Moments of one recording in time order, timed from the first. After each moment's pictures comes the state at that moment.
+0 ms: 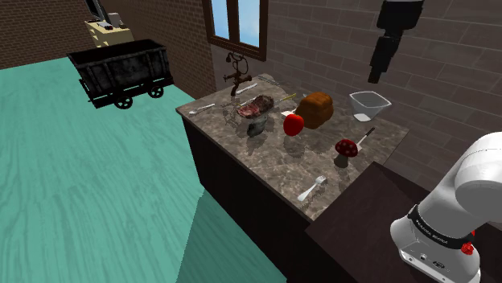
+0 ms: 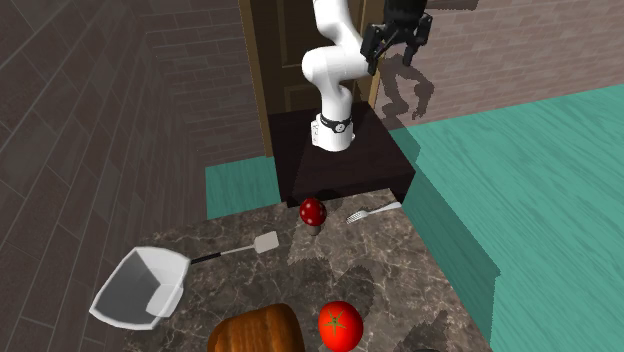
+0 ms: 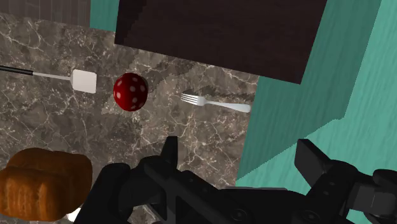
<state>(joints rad) 0.02 -0.75 0.00 -2.27 0.01 1.46 -0.17</state>
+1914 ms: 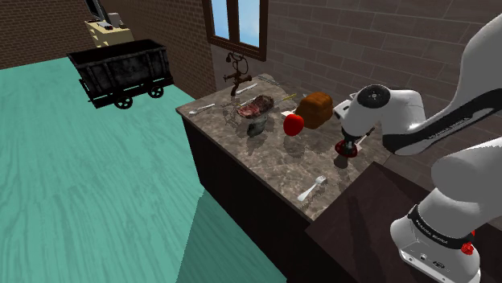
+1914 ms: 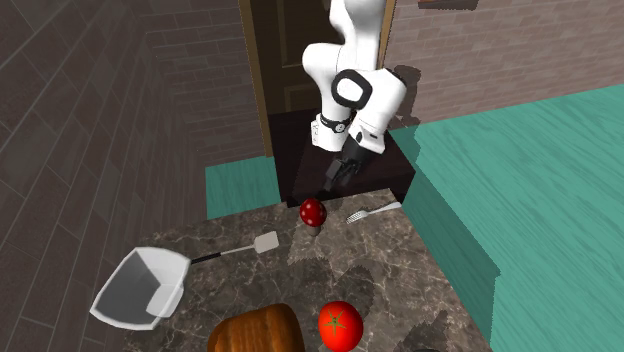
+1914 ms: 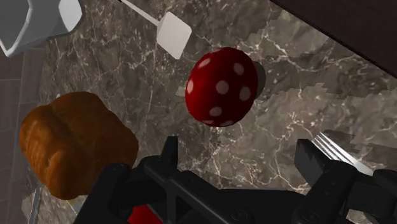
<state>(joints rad) -0.54 -0.40 0.36 -2.98 -0.99 2.79 0.17</state>
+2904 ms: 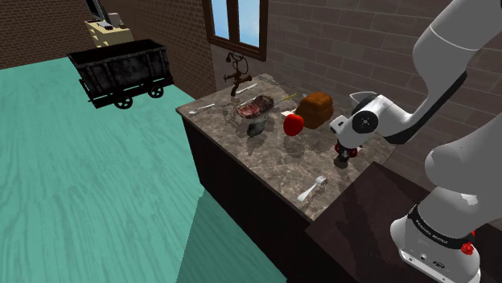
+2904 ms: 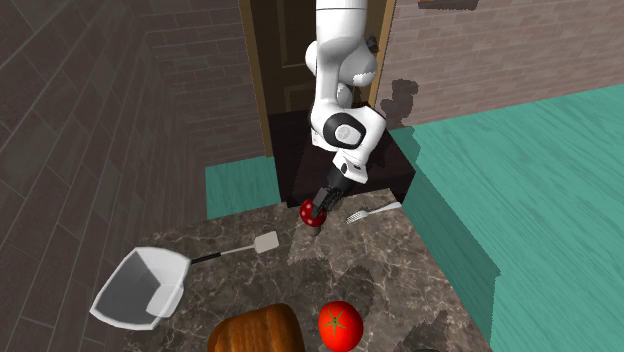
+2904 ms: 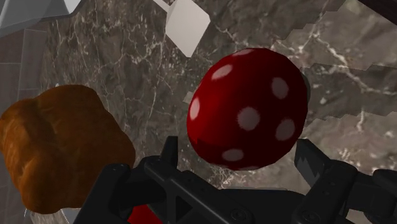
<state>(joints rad) -0.86 0.08 0.52 -2.75 -1.95 2.67 0.89</state>
